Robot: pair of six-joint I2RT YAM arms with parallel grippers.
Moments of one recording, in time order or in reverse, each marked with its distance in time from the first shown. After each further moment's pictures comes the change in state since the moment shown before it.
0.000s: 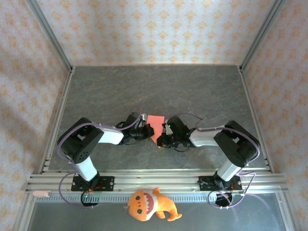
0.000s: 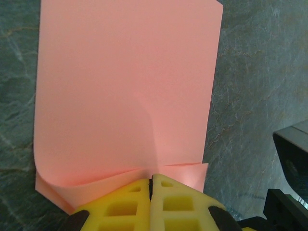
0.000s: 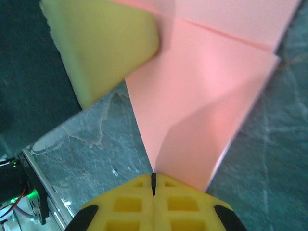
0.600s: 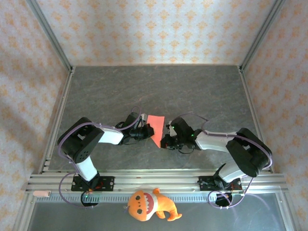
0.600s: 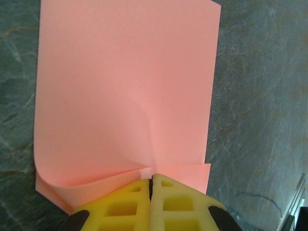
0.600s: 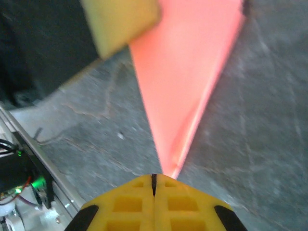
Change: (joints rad) left arm 0.006 0.004 -0.008 0.023 0.017 0.000; right arm 0.002 -0.141 -0.010 -0.133 0.017 0.015
